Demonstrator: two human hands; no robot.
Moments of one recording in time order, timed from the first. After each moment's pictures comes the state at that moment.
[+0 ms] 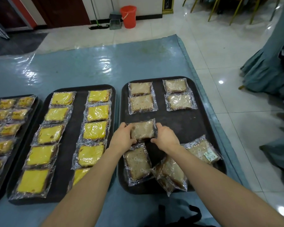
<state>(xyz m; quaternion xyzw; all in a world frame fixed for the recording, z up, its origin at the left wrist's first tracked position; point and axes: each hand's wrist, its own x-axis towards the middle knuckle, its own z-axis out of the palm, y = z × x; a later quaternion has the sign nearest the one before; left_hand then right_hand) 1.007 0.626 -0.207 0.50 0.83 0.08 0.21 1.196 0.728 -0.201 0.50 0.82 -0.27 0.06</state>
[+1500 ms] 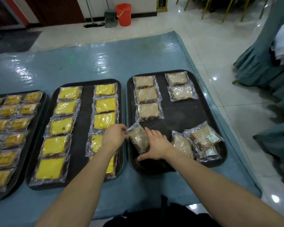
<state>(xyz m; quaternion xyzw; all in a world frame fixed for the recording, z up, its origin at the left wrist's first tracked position) 0.964 0.554 -0.190 0.48 0.85 0.09 0.19 1.182 0.628 -0.194 0.38 0.88 -0.26 0.14</state>
